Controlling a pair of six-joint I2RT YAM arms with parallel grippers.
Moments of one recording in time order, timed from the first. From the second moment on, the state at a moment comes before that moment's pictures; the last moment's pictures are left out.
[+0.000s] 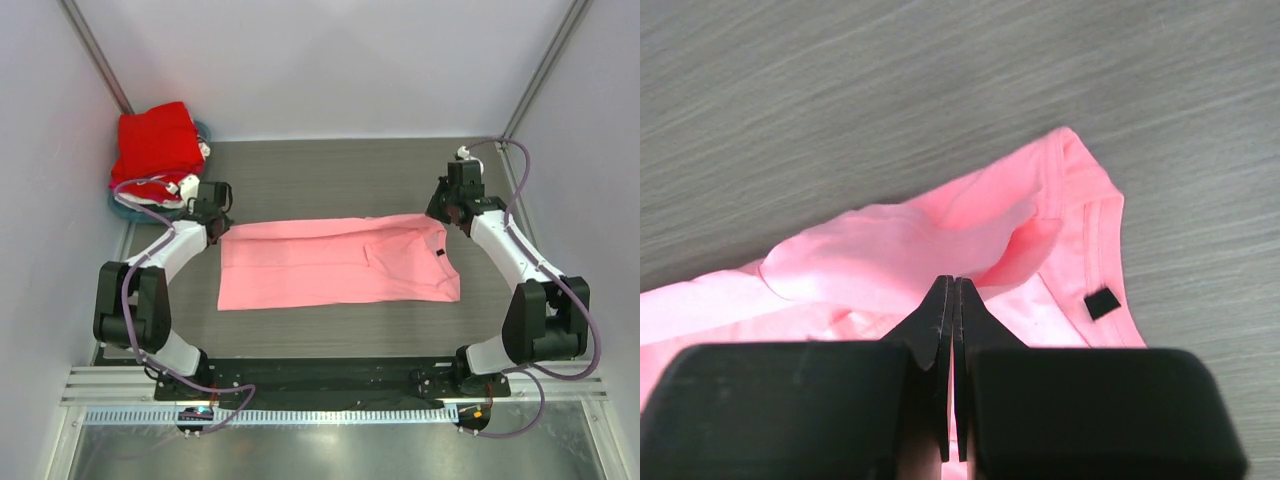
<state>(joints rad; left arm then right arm) -0.16 1.57 1.00 -0.29 -0.42 -0.71 0.10 1.46 1.11 -0.41 0.08 0.44</state>
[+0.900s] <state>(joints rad) -0.16 1.34 0.72 -0.23 -0.43 -0.79 0.10 1.00 0.51 -0.24 0.15 0.69</state>
